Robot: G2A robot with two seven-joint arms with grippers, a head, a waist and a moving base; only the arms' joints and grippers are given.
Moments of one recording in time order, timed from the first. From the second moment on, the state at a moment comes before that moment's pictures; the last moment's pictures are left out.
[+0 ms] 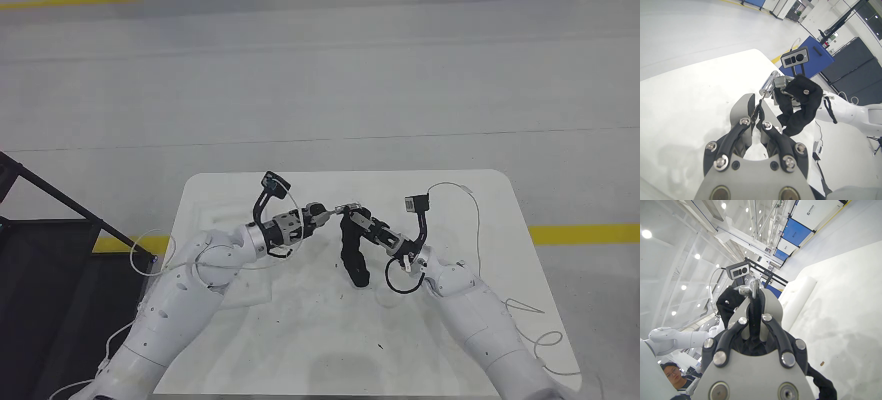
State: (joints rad) left arm 1.02 -1.08 -1.02 -1.43 0.47 -0.50 -0.41; right arm -0.98 -1.37 1.04 -0.91 0.24 -0.92 0.61
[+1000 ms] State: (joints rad) left arm 1.08 -1.14 -0.90 -1.36 1.26 -0.16 0.34; right arm -0.98 -1.37 1.04 -0.91 0.24 -0.92 0.61
